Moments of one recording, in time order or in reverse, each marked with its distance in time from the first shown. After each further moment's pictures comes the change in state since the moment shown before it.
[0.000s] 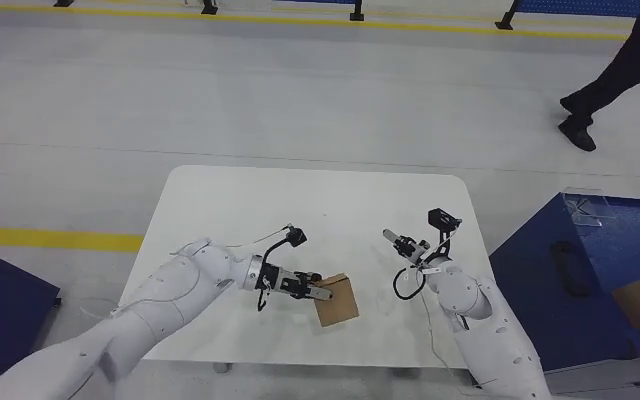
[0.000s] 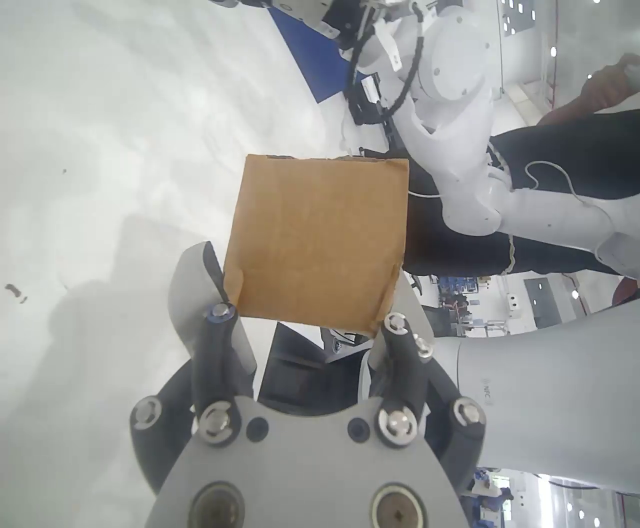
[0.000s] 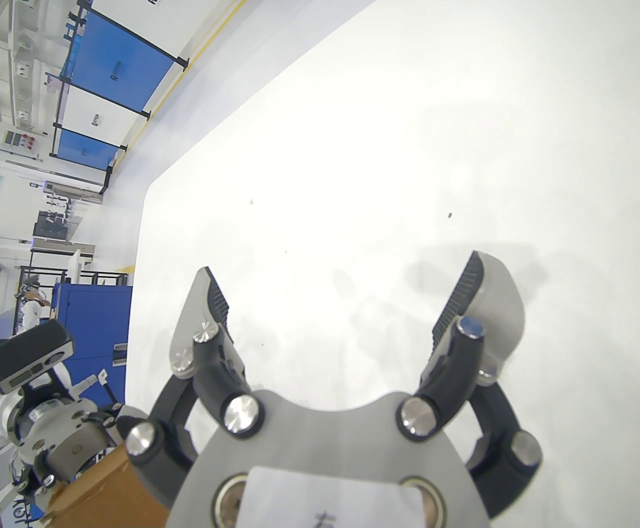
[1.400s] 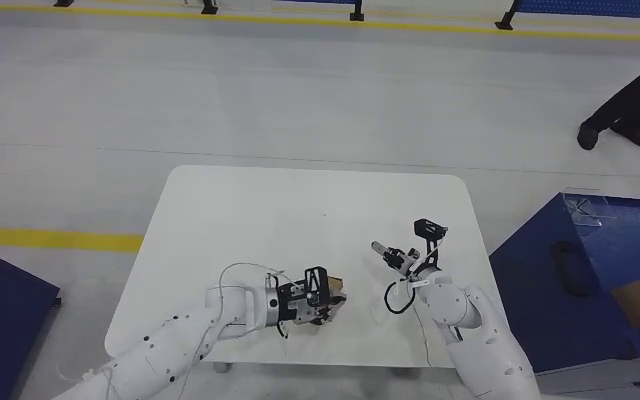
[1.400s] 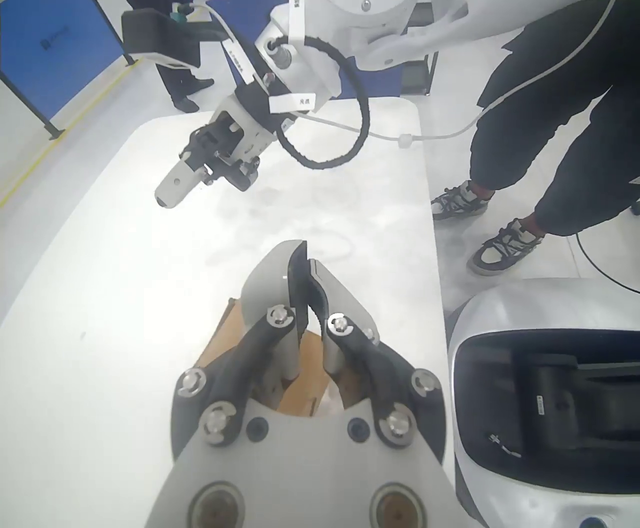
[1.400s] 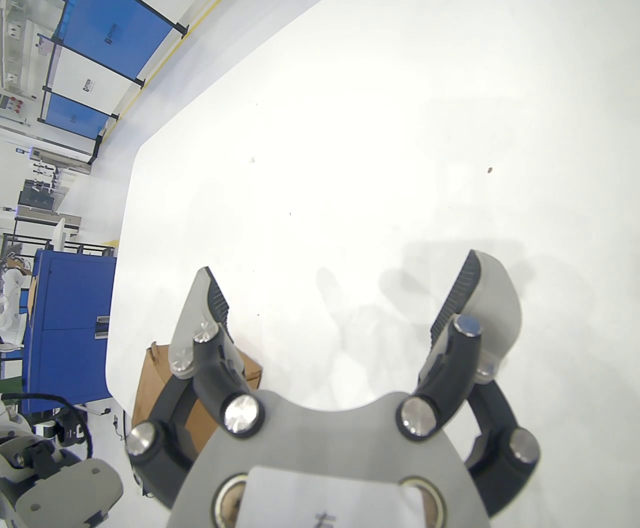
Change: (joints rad) left arm 0.327 0.216 -0.261 -0.668 1.743 0.230 1.120; right arm -0.047 -0.008 -0.037 -0.036 -0.049 -0.019 0.000
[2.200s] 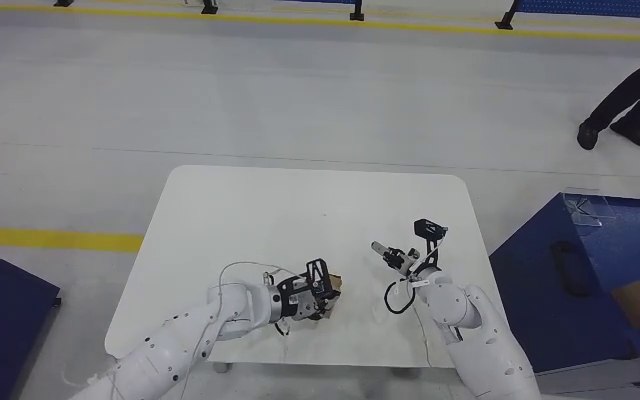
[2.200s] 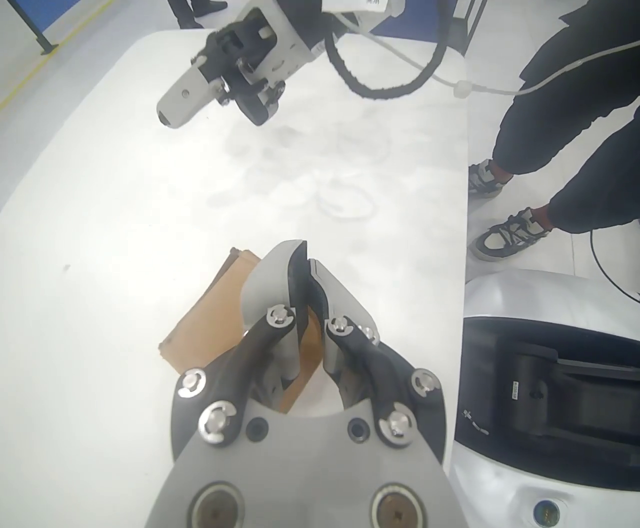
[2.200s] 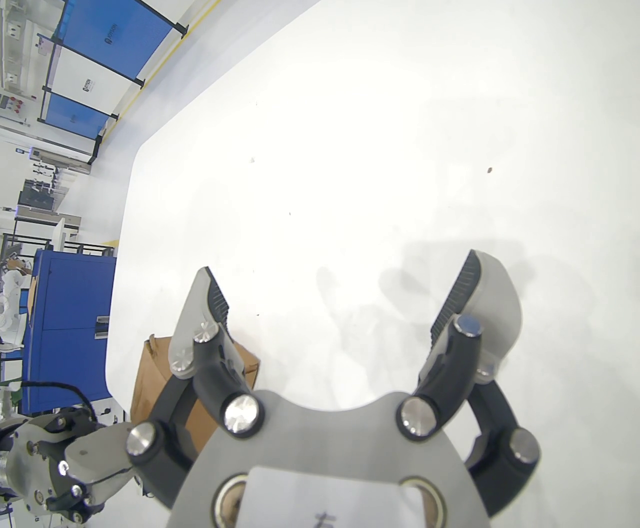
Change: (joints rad) left arm 0.044 -0.043 -0.078 0.006 -0.058 0.026 -0.202; right arm 0.000 0.000 0.000 0.000 0.000 0.000 0.000
